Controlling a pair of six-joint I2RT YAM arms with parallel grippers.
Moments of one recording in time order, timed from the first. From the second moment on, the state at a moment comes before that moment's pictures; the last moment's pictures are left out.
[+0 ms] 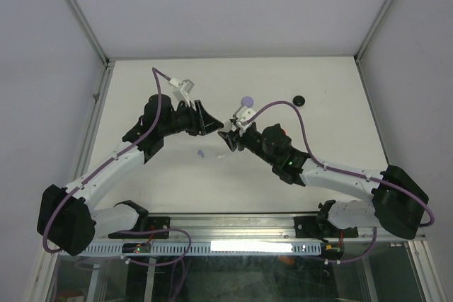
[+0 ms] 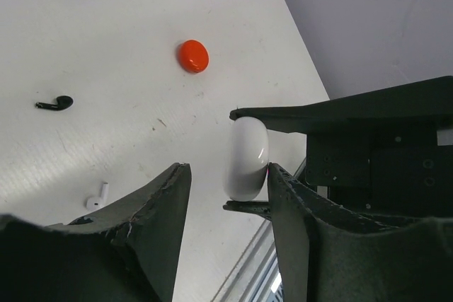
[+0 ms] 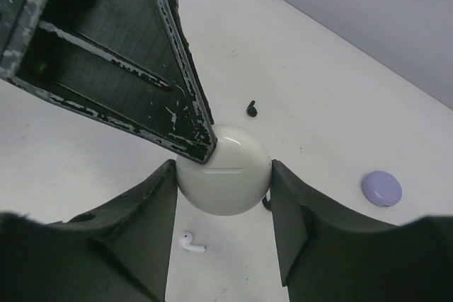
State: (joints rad) left arm -0.49 1.15 0.81 0.04 0.50 -0.64; right arm 0.97 1.24 0.65 0.52 0.11 -0.11
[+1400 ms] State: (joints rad) left arm -0.50 1.13 1.09 -0.24 0.82 -0.03; right arm 0.69 1.06 0.74 0.20 0.01 -0.13
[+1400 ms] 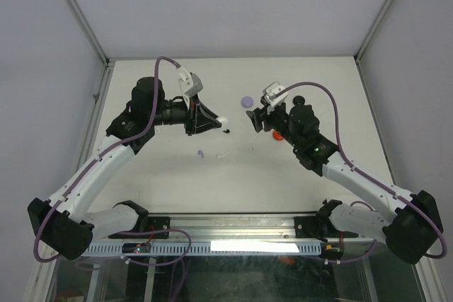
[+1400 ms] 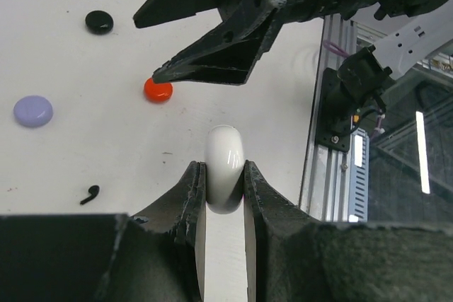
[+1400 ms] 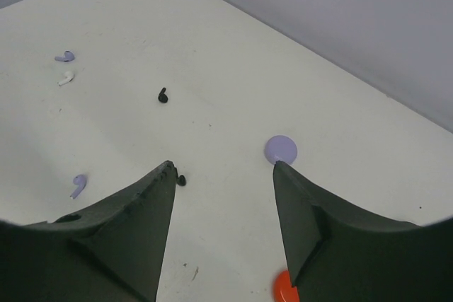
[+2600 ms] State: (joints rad) left arm -0.48 1.14 1.03 -0.20 0.67 0.10; right arm 0.73 0.95 0.71 0.16 -0.38 -0.07
